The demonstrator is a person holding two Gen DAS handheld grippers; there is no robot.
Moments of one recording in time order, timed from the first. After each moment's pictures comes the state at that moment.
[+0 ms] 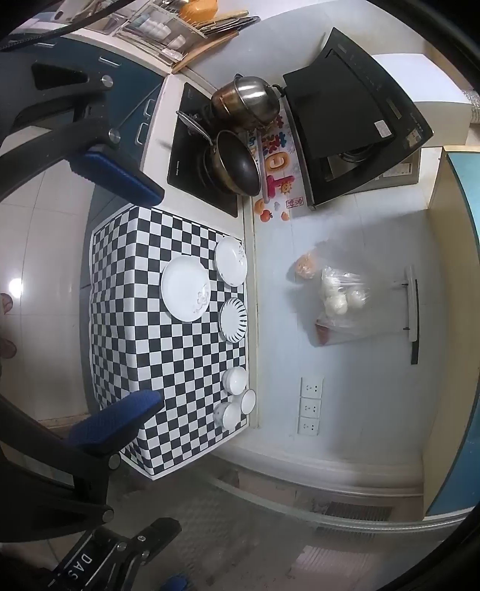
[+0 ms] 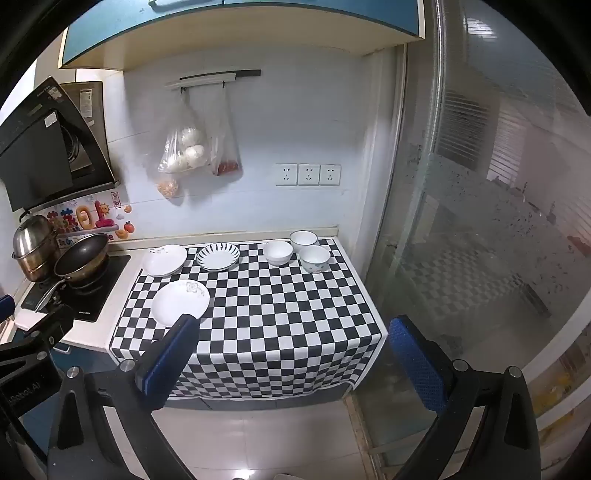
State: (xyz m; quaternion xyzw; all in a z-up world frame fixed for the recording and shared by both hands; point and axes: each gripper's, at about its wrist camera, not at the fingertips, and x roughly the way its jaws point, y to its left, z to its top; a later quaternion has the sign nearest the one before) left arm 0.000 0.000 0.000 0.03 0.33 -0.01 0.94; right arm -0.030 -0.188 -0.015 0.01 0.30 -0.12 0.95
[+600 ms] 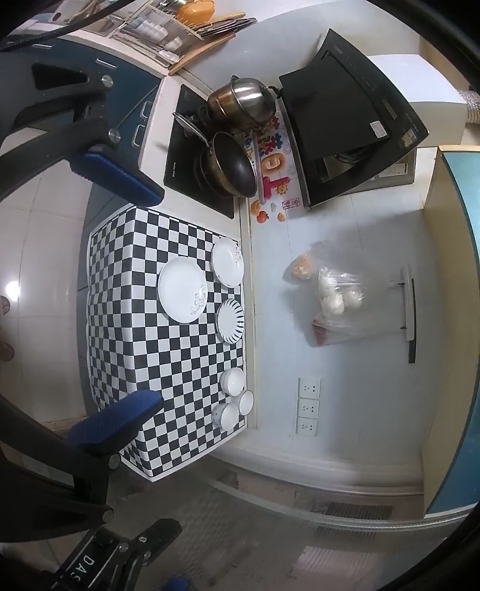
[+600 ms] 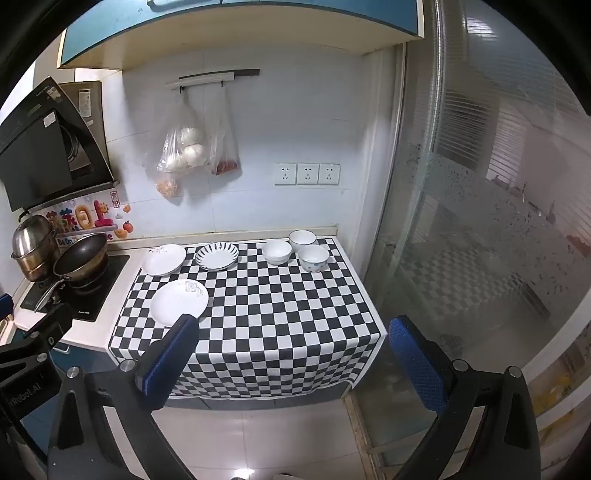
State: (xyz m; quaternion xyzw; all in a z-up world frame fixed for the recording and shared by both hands) left arm 0.004 0.000 0.003 0.03 0.33 -0.01 0.94; right arm -0.029 -0.189 -0.016 0.02 0.31 -0.12 0.94
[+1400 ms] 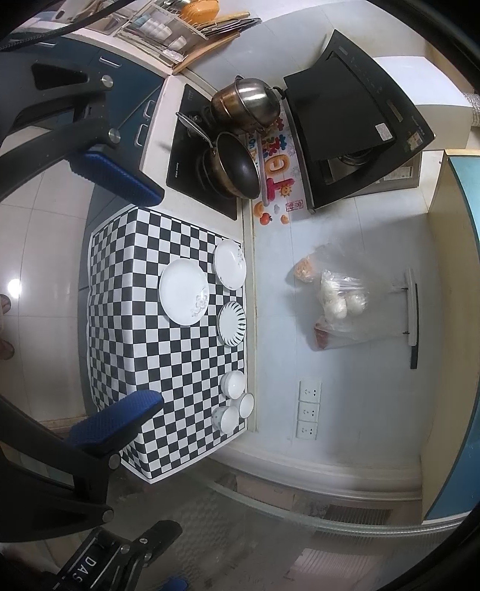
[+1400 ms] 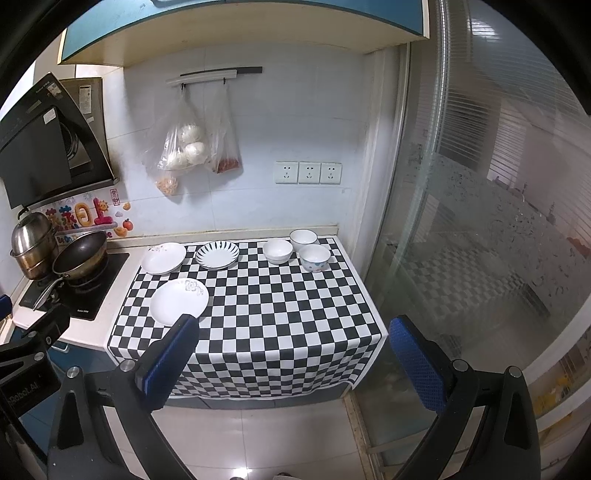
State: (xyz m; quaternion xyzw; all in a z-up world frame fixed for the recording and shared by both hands) left arm 0.006 0.007 -0.001 0.03 0.33 0.00 0.94; right arm -0.026 -0.189 -0.017 0.02 0.31 -0.12 0.94
